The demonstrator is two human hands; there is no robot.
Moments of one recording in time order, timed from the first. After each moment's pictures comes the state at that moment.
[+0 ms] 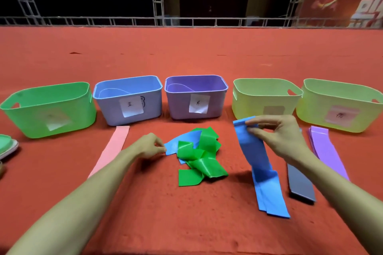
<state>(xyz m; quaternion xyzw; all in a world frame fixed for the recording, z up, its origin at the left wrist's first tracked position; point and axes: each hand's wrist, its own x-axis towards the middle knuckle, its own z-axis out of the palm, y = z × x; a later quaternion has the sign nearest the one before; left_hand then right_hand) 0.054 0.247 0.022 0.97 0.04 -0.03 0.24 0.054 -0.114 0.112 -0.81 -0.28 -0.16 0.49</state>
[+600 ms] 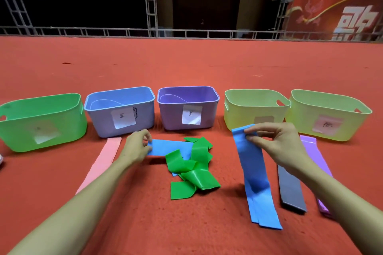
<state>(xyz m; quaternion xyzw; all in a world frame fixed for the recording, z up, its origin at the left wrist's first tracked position) 0.046 0.238 0.045 0.94 0.11 0.15 0.30 0.047 -0.128 0.124 -0.80 -0.27 -0.14 0.52</state>
